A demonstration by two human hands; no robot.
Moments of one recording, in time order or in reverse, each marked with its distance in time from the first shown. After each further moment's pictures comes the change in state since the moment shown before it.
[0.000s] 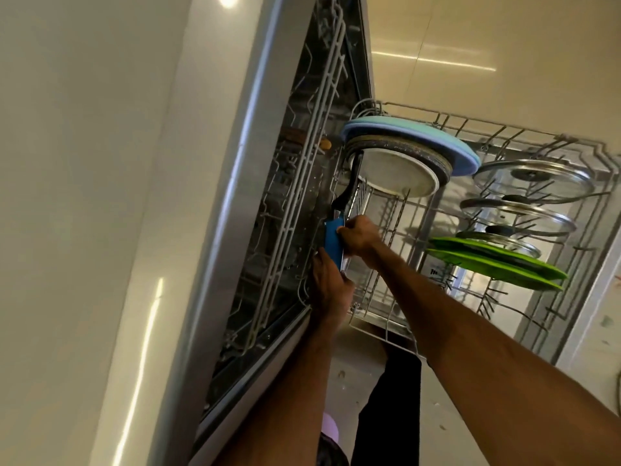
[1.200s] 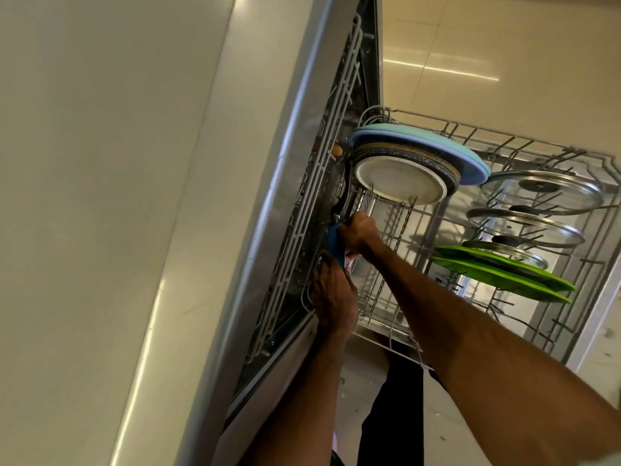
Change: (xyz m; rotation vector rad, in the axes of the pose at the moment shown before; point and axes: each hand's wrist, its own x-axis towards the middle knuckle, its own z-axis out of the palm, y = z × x) left_hand 0.005 -0.012 0.010 0.099 0.040 0.064; right_hand 0.022 -0.016 0.010 -0.148 0.016 0.005
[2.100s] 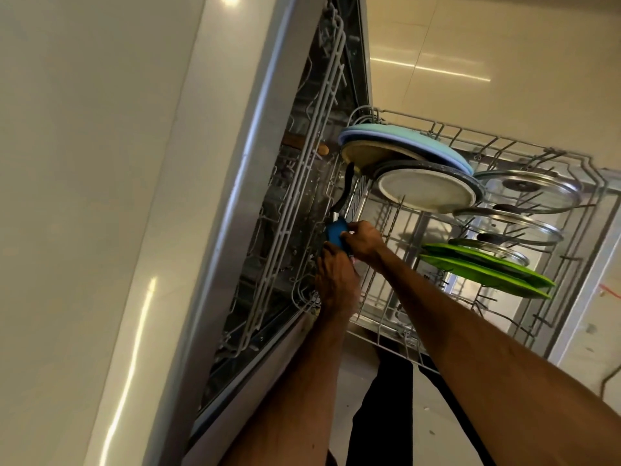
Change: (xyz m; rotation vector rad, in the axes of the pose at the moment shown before) left_hand 0.015 0.032 0.007 0.053 -0.077 0.003; right_hand -0.001 0.043 -0.015 0.001 -0.015 -0.115
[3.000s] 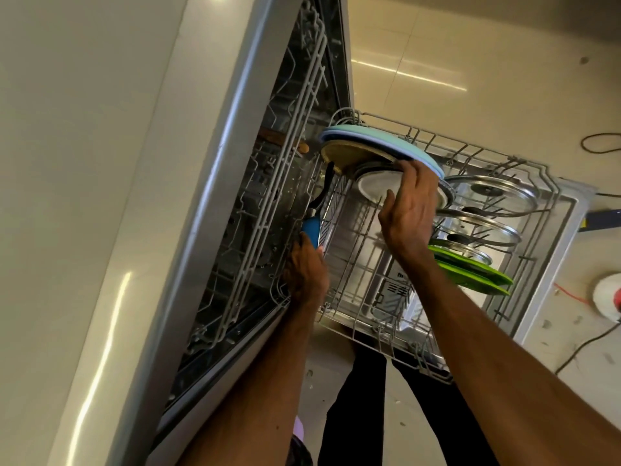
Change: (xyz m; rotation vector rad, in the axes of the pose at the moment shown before) left_hand -0.001 0.001 -0.020 -0.041 0.103 -0.043; right_hand -0.060 -0.016 -0.100 -0.502 0.906 -0.486
